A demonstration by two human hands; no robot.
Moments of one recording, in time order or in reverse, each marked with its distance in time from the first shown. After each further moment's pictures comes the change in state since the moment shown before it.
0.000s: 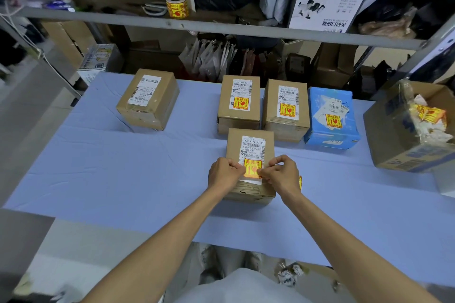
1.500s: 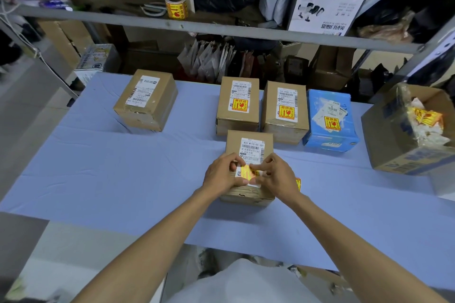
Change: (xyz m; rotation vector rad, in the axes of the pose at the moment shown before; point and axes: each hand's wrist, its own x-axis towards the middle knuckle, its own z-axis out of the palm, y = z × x) left_hand 0.011 -0.014 -0.013 0.149 -0.107 0.364; right_hand 0.014 0.004 -0.004 -0.567 -0.186 -0.477
